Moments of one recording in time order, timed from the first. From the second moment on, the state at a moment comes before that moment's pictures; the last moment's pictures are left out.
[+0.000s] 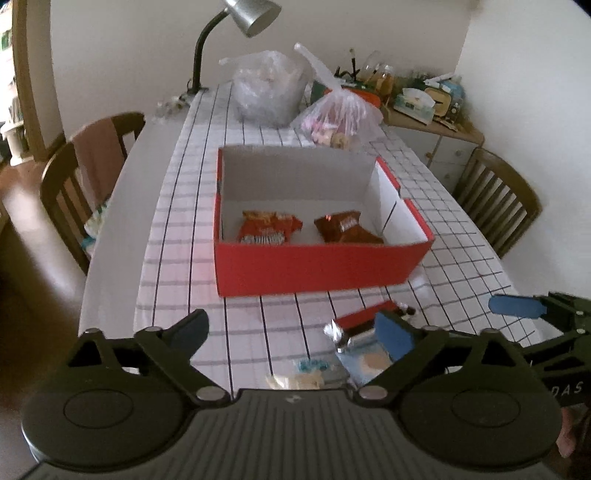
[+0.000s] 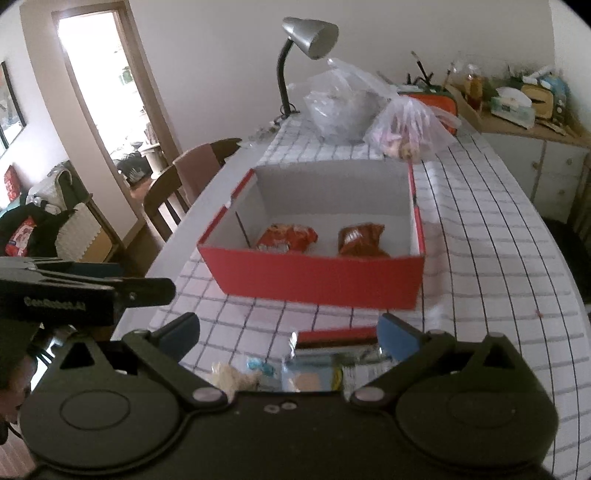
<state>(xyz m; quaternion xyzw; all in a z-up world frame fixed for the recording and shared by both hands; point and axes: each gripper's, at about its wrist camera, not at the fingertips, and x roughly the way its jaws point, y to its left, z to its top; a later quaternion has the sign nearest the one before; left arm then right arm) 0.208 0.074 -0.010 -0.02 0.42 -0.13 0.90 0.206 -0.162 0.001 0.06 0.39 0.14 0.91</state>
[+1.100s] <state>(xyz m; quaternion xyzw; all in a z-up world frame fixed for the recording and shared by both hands) 0.221 0.061 -0.120 0.03 0.55 -0.08 0.83 0.181 -0.144 -0.118 0.01 0.51 0.11 0.85</state>
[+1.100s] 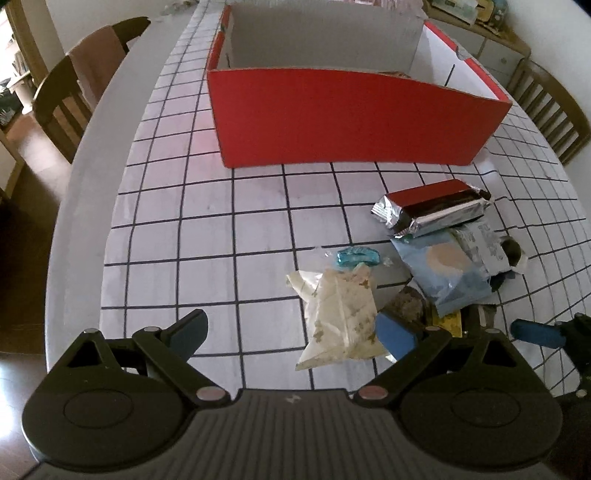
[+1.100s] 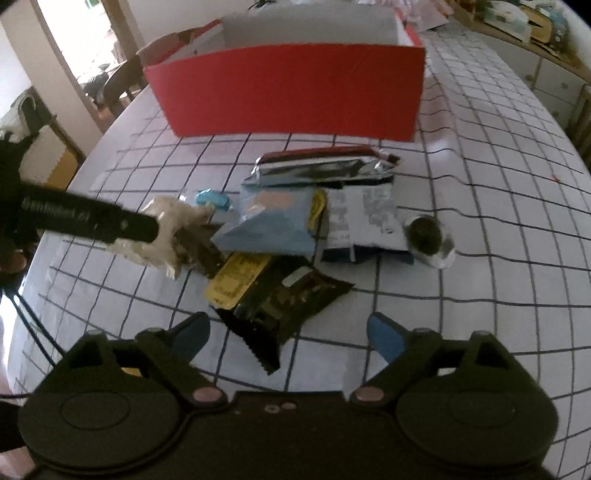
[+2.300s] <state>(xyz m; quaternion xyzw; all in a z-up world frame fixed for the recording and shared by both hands) 0.227 0.072 -0.134 0.00 0.59 -0.11 0.80 0.180 -0.166 -0.124 0.00 0.50 0.09 0.86</state>
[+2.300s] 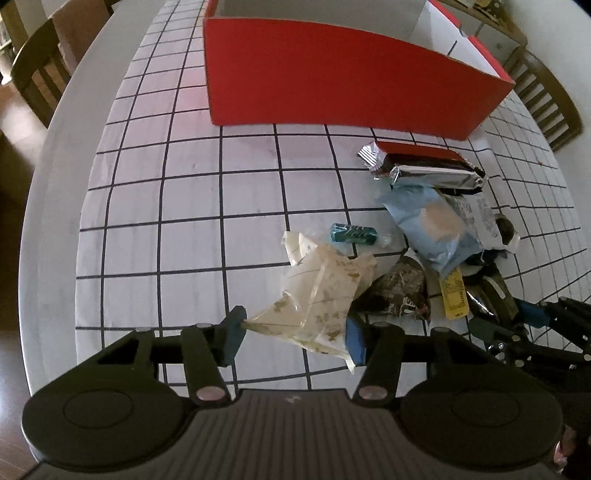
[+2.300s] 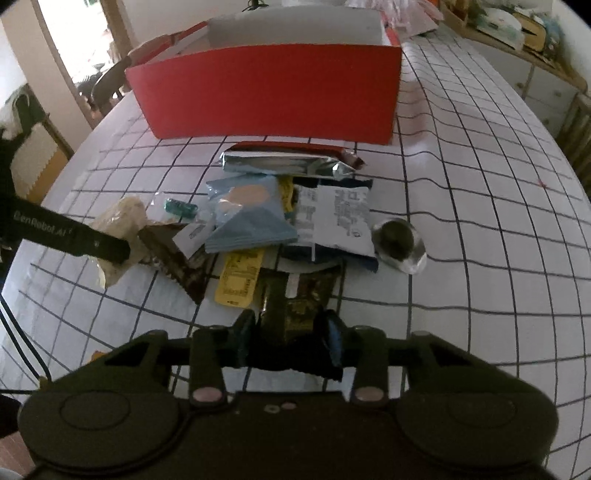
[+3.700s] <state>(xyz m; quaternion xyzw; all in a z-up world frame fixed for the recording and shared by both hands) 0.266 0.074 0.013 -0.05 0.45 -0.11 0.88 0.261 -0.176 0.028 0.03 0.36 0.11 0.93</state>
